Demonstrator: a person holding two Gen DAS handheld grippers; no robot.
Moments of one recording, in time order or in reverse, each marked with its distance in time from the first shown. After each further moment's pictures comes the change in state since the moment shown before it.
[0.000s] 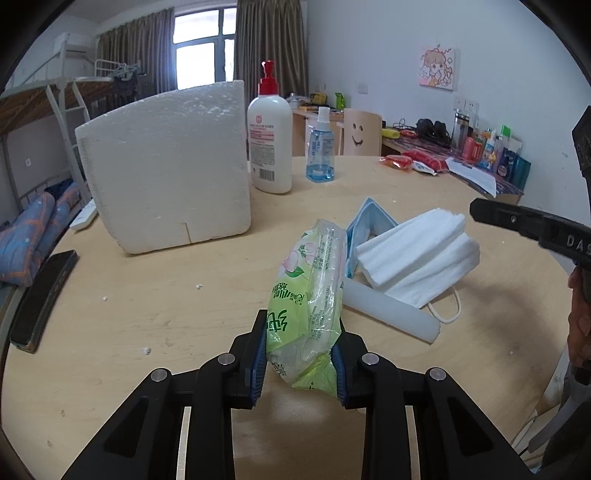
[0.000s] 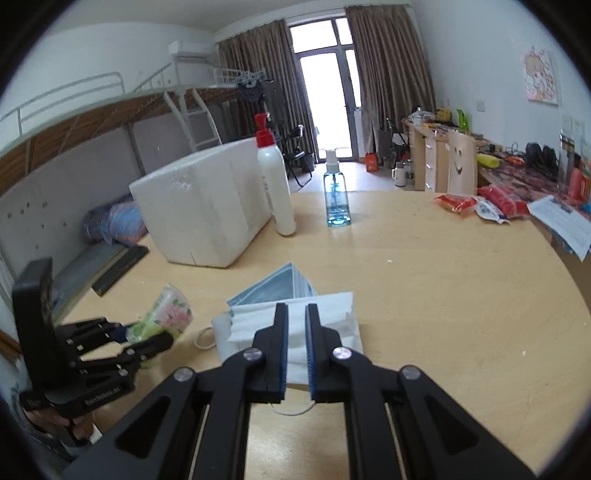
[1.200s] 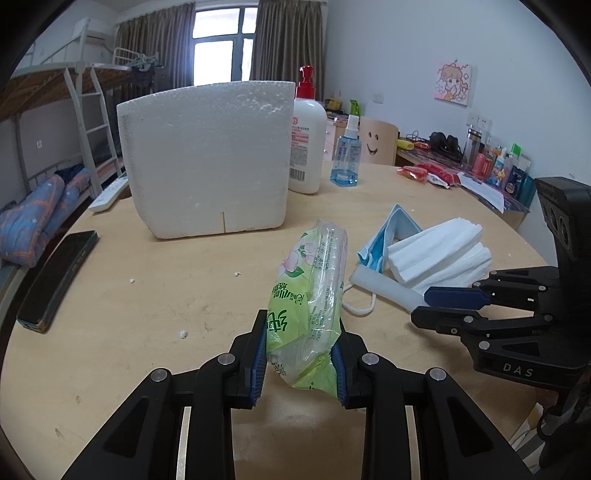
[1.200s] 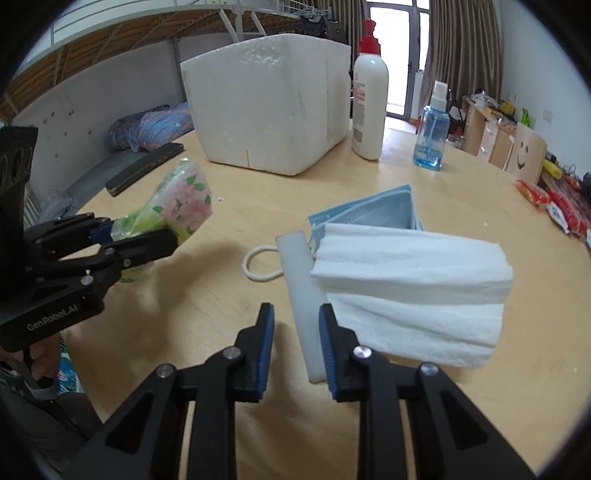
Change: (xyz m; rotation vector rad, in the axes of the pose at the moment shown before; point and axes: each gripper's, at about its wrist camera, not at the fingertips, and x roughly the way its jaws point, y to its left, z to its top) left arm -0.011 0.029 -0.007 -0.071 -0.016 0.006; right arm 0.058 0.064 -0.033 -0.229 0.255 0.088
